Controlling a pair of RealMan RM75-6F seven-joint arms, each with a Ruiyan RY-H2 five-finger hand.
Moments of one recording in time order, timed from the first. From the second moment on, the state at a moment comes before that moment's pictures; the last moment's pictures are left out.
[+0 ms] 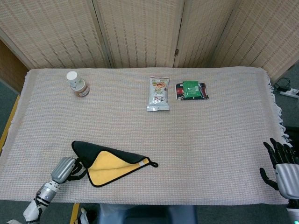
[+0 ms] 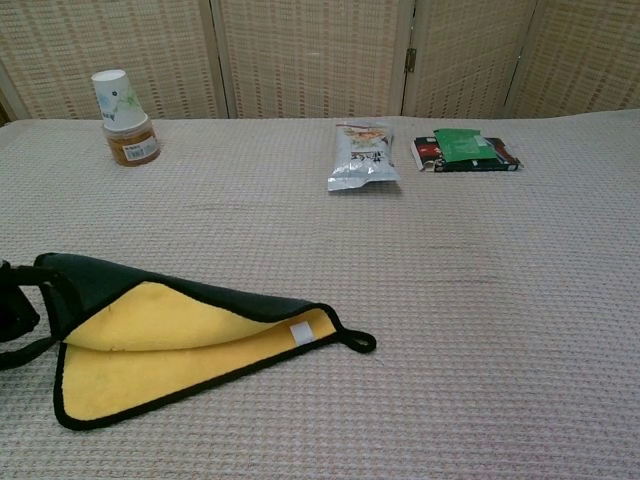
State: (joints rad) left arm -0.36 -1.60 0.17 -0.97 1.65 1.36 -0.61; right arm -0.03 -1.12 0.01 -1.56 -1.58 1.57 0.02
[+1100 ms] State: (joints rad) left arm -0.57 -1.62 -0.02 -1.03 1.54 1.08 -0.65; right arm -0.03 -1.11 0.02 -1.54 -1.54 1.54 0.04
